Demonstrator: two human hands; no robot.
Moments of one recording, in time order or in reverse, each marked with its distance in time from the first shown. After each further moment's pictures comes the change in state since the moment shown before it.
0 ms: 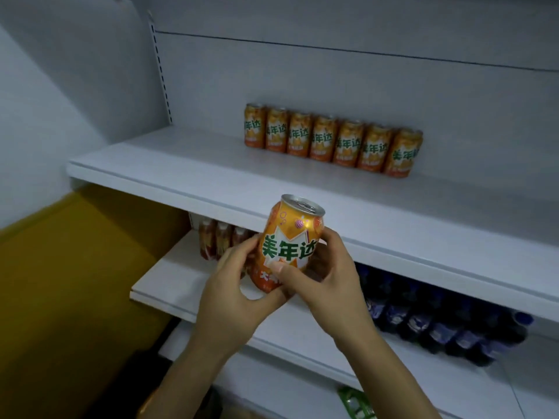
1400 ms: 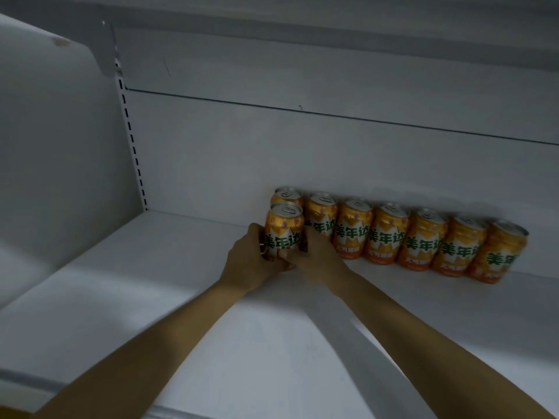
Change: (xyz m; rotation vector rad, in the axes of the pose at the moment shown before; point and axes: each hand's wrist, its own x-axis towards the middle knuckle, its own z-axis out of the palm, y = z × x) left_hand 0.412 -0.147 -0.064 0.176 -0.223 -0.032; right_hand 0.402 0.068 0.090 -0.554 0.019 0.070
